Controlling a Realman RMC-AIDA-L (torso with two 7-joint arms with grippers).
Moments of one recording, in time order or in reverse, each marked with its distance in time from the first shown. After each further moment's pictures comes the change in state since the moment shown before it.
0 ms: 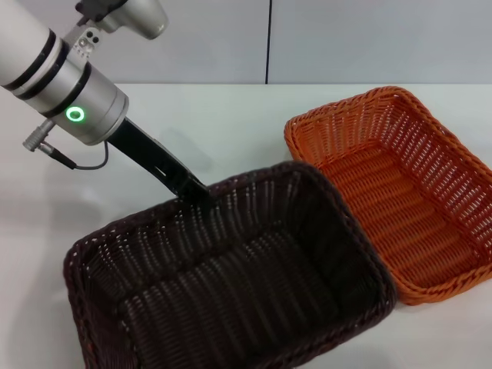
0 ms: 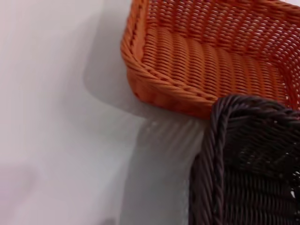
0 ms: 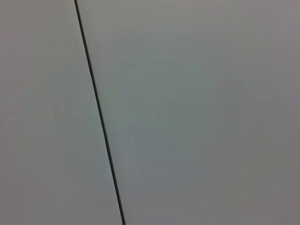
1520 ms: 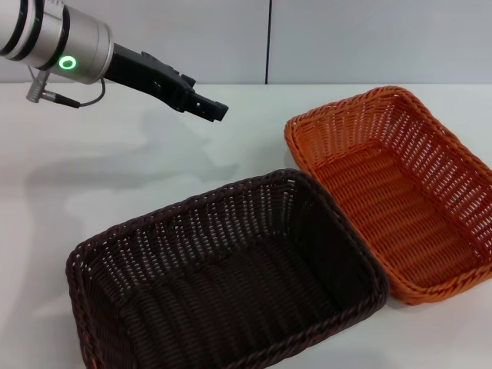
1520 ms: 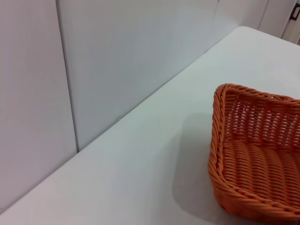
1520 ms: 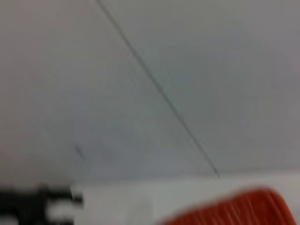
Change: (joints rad) left arm 0.082 -0.009 -0.016 -0.139 -0.126 0.268 0.084; right arm -0.240 -0.072 -0.458 -1.002 -1.023 -0.629 1.849
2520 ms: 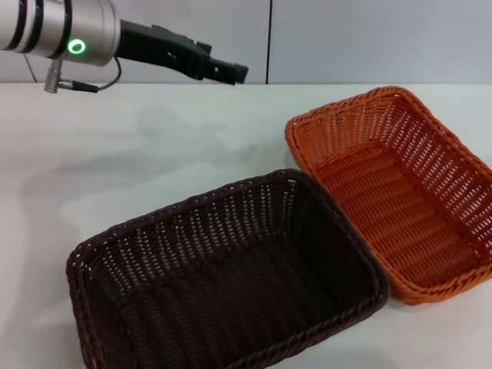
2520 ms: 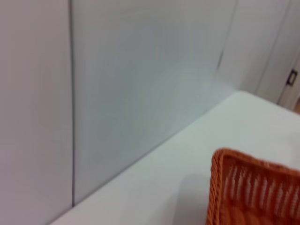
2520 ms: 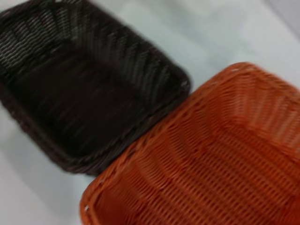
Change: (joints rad) left arm 0.039 -0.023 -0.016 -0.026 -0.150 0.082 -0.004; right arm 0.372 -0.138 -0.197 -0.034 -0.577 -0.365 -0.532
